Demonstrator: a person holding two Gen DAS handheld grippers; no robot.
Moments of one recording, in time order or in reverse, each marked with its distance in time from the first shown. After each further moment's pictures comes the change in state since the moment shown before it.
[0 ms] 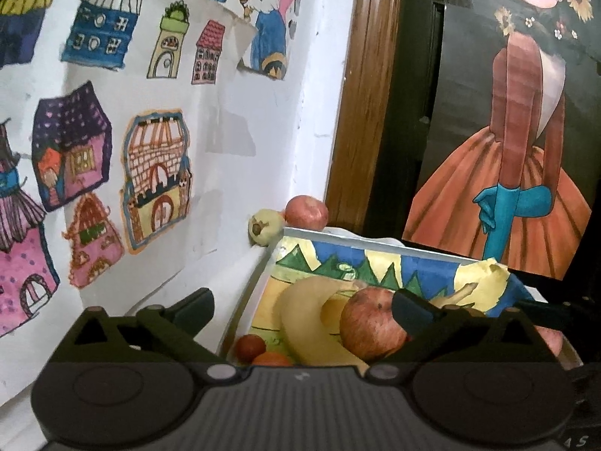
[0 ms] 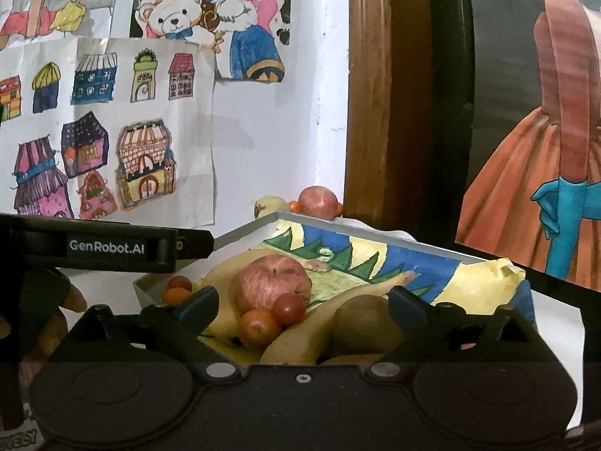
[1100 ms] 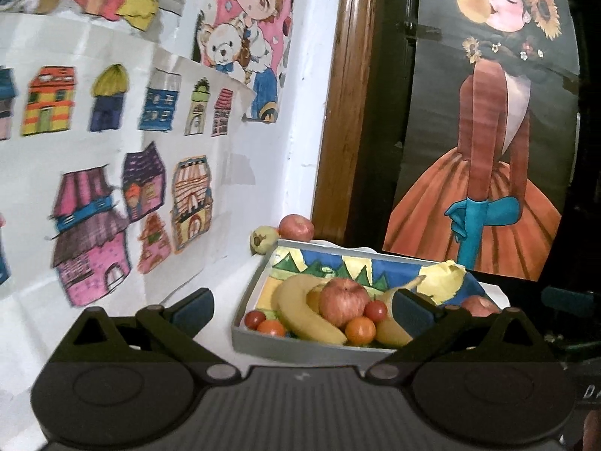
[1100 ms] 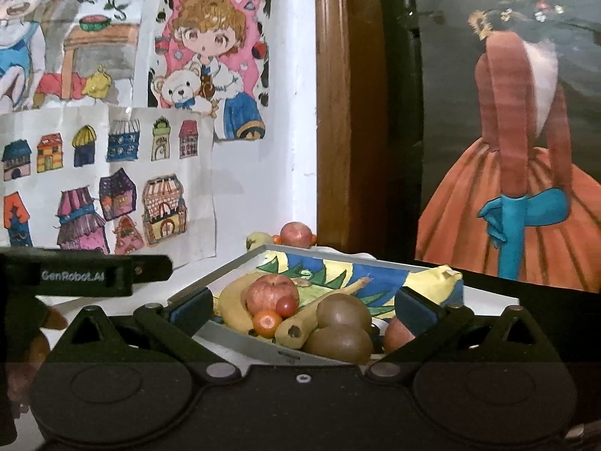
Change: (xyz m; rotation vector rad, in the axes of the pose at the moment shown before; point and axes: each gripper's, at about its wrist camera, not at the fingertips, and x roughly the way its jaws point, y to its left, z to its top) left arm -0.115 -0.009 -0.015 0.019 -0.068 -0.016; right arm -0.121 0.020 -0.008 0.061 -0.116 -0.102
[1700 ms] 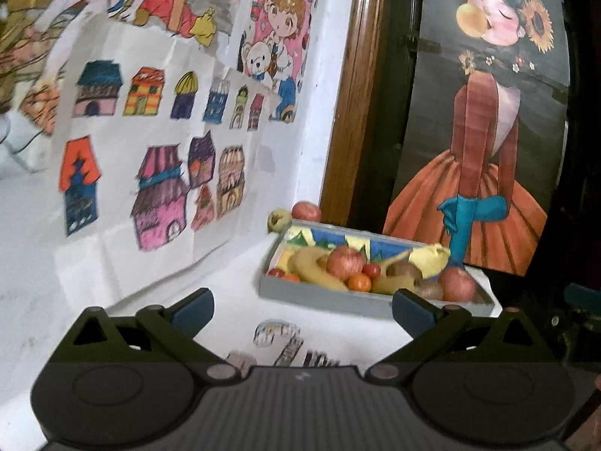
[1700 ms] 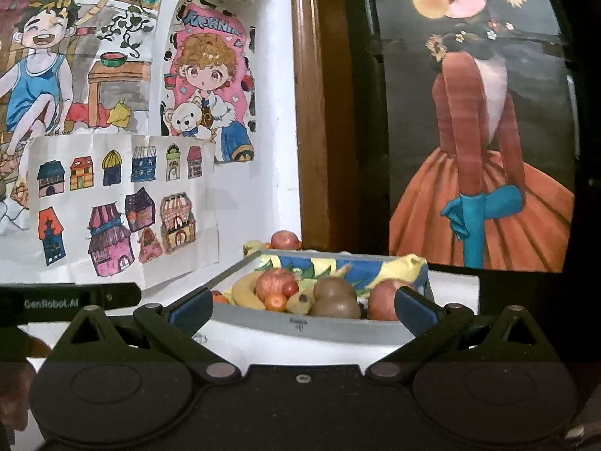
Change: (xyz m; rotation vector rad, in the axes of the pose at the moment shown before) left arm -0.090 0.019 -0.035 -0.027 0.011 0.006; right arm -0.098 0.031 -0.025 0.065 -0.049 -0.095
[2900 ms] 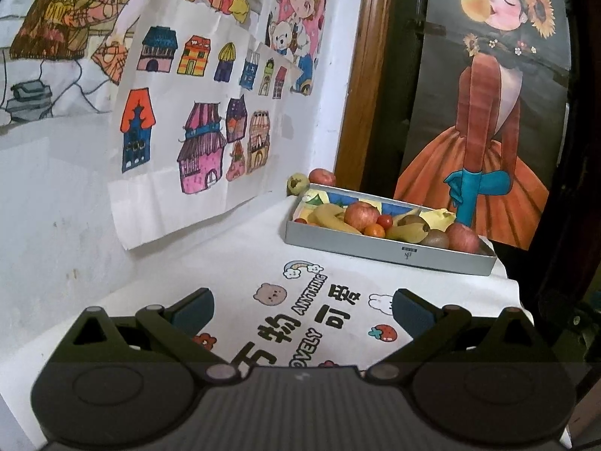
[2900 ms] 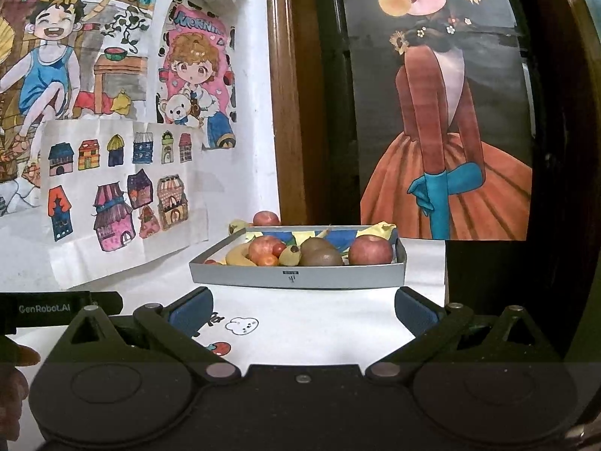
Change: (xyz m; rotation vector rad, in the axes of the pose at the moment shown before) left arm -0.045 0.018 -0.043 -0.014 0.054 0.026; right arm -0.062 0.025 -0.051 0.047 0.003 -0.101
